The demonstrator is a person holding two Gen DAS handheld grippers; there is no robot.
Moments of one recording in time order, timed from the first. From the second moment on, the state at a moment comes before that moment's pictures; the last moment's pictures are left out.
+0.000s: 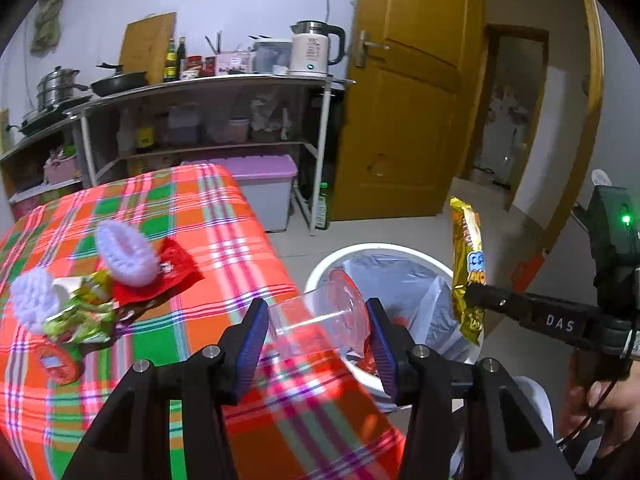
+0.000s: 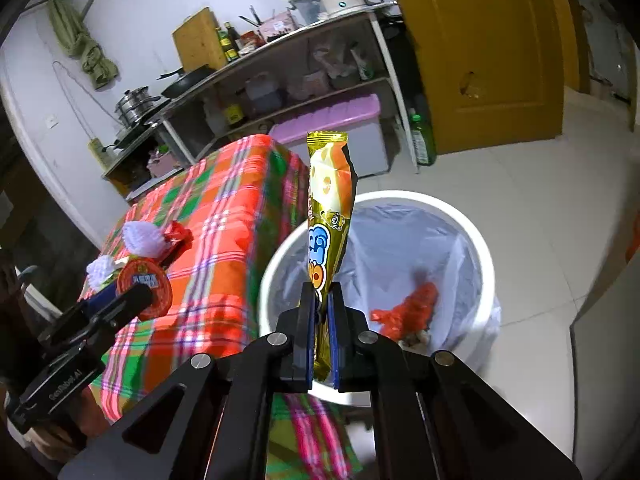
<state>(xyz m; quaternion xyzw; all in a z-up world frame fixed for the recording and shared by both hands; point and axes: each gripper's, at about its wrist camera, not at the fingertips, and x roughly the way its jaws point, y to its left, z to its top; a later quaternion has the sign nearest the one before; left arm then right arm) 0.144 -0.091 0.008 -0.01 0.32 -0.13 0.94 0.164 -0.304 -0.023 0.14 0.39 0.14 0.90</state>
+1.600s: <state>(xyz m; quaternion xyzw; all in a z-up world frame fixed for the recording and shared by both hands) 0.191 -0.129 -0.018 -0.04 0.36 -0.18 0.92 0.177 -0.336 -0.046 0.16 0.41 0.11 0.89</state>
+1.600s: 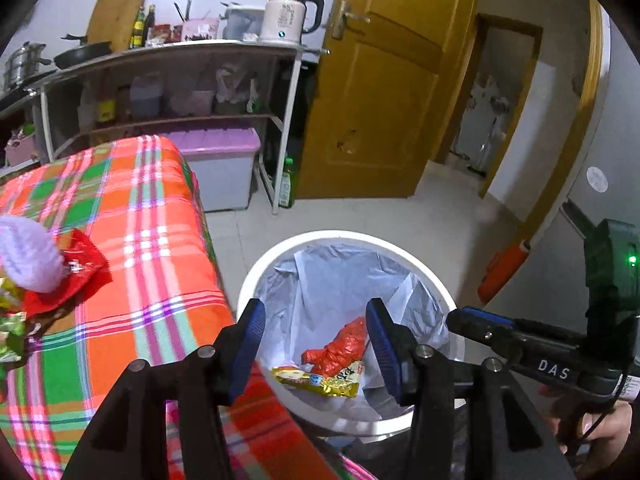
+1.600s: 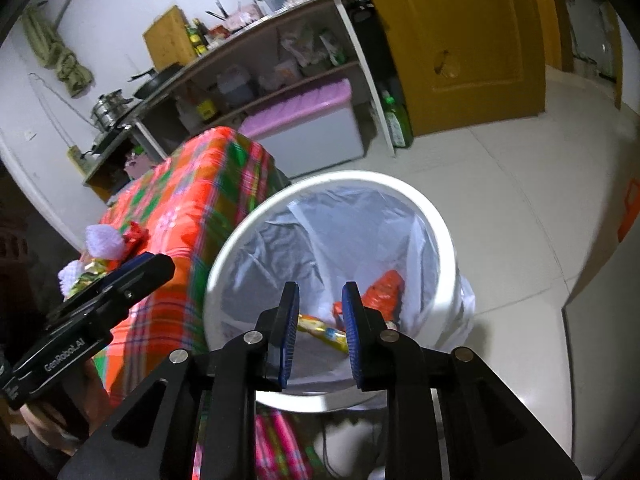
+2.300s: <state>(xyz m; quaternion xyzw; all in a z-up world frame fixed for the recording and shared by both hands) 0.125 -0.036 0.010 -0.05 0.30 -0.09 0.95 0.148 -0.248 -0.004 0.09 0.35 0.21 0.91</state>
